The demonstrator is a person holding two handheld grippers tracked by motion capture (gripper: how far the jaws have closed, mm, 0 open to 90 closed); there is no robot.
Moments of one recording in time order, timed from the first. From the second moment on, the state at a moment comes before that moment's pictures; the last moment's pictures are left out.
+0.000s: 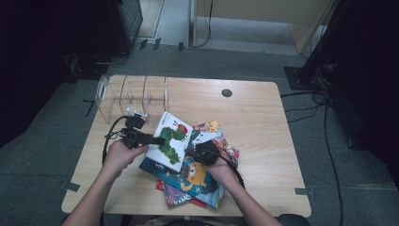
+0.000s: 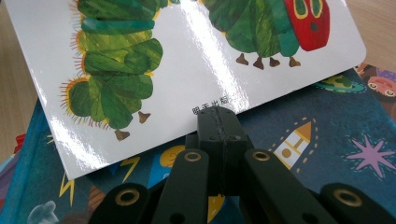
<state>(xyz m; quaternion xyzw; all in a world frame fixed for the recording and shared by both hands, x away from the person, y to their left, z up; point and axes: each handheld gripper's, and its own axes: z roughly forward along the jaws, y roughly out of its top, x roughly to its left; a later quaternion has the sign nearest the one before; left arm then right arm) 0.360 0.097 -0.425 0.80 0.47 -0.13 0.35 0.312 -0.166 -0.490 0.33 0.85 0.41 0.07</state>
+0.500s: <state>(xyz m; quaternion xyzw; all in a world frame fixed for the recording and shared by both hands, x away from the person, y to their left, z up) 0.375 0.065 -0.414 0.84 0.45 -0.13 0.28 0.308 -0.159 -0.491 0.30 0.85 0.42 0.08</state>
